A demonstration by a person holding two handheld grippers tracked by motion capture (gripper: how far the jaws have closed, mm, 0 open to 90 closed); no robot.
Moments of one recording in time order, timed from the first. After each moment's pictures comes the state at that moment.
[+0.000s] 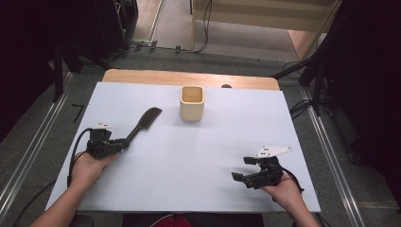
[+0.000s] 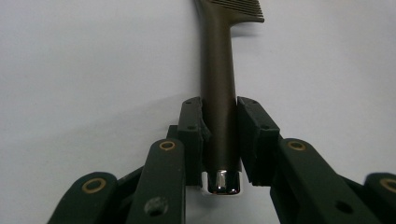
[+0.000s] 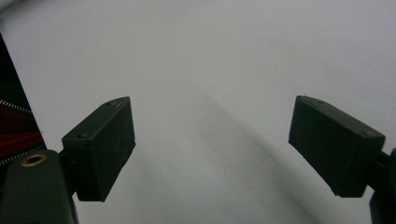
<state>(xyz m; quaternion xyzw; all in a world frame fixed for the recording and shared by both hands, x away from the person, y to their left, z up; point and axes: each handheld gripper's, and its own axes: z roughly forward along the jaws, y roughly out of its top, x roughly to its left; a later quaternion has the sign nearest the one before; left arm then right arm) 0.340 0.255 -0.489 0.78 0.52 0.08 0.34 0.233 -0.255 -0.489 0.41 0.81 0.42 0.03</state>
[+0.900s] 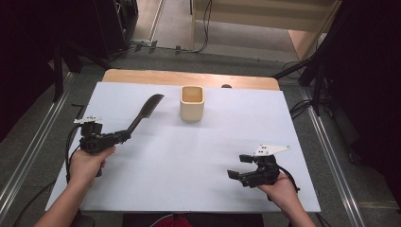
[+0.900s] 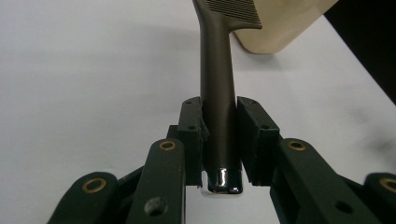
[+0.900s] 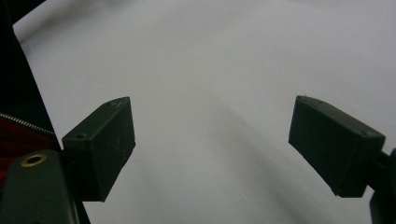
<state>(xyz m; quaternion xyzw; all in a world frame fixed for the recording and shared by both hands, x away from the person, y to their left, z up) 0.331 0.256 -0.452 0.72 0.53 0.03 0.46 0.234 -0.243 -0.480 0.41 0.80 0.44 0.03</state>
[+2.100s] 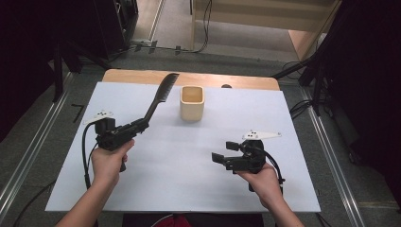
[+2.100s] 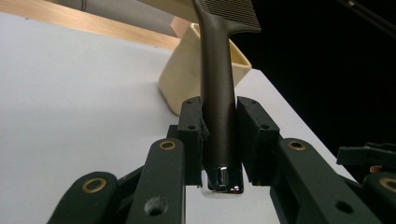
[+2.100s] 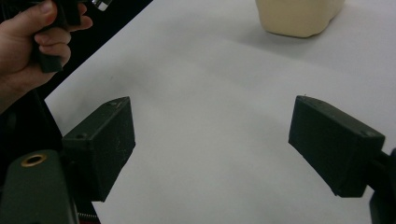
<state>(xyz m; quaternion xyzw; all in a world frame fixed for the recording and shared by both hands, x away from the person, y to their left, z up) 0.318 0.196 -0.424 0.66 0.49 0.05 0.57 0.254 -0.201 -0.443 0.46 0.74 0.49 0.01</state>
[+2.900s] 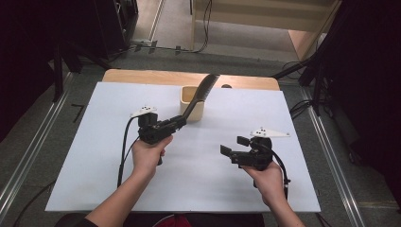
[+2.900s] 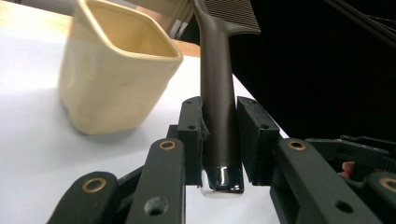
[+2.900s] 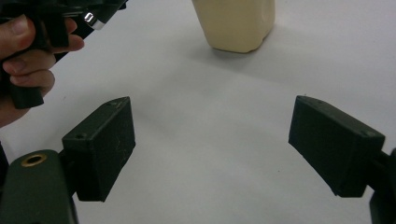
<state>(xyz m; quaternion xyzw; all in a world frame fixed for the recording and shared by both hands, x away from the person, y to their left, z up) 0.336 0.099 -0.433 0.68 0.45 0.01 0.58 0.256 -0.217 -0.441 0.50 0.72 0.47 0.08</state>
